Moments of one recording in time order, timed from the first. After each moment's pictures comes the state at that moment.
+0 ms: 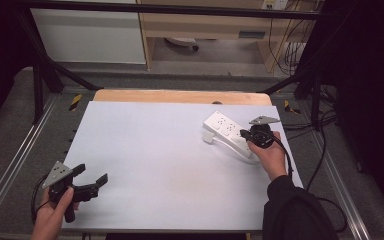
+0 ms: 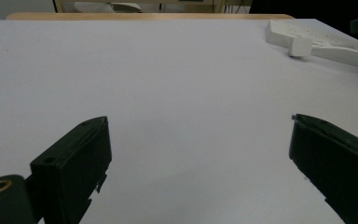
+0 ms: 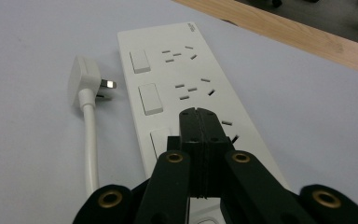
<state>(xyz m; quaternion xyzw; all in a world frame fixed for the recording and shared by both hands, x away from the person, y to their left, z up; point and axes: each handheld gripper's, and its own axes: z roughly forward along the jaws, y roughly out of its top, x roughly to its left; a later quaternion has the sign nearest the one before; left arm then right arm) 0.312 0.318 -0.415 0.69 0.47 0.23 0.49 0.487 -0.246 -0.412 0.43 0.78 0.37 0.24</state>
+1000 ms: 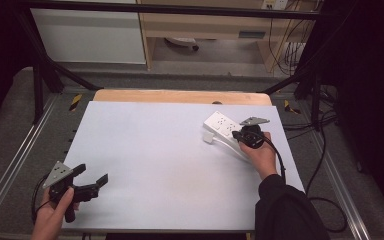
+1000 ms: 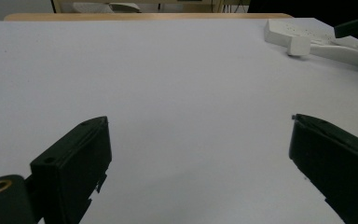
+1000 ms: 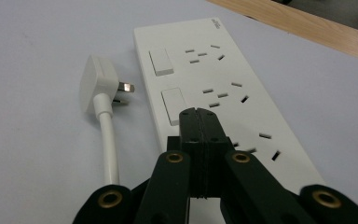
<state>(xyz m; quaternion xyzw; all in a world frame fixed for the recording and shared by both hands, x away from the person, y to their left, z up) 0.312 0.317 -0.415 0.70 0.47 0.23 0.49 0.494 -0.222 -0.424 0.43 0.79 0.37 0.23</state>
